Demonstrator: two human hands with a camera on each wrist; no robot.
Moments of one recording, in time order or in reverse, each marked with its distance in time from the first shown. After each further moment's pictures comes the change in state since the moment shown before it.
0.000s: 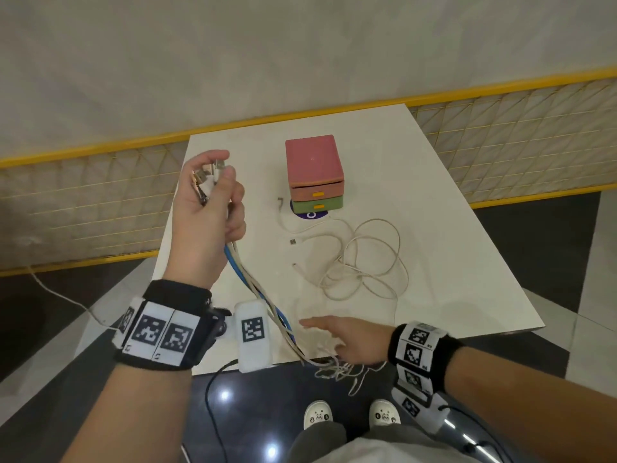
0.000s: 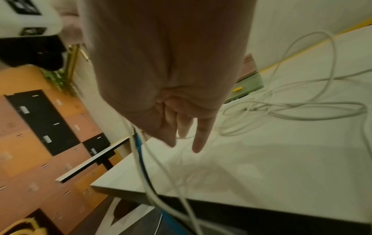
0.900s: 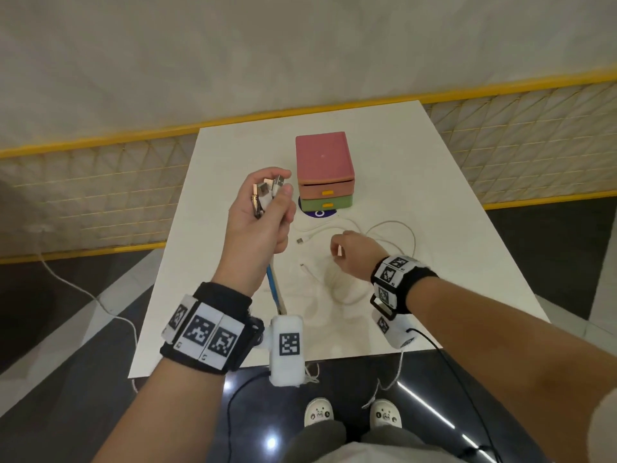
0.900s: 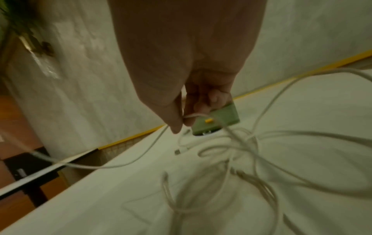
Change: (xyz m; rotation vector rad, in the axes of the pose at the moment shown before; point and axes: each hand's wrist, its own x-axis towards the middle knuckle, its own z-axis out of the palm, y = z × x) left_hand -0.009 -0.021 0.033 0.069 -0.051 -0.109; right_hand 0.069 0.021 -0.099 -0.390 0.510 0.189
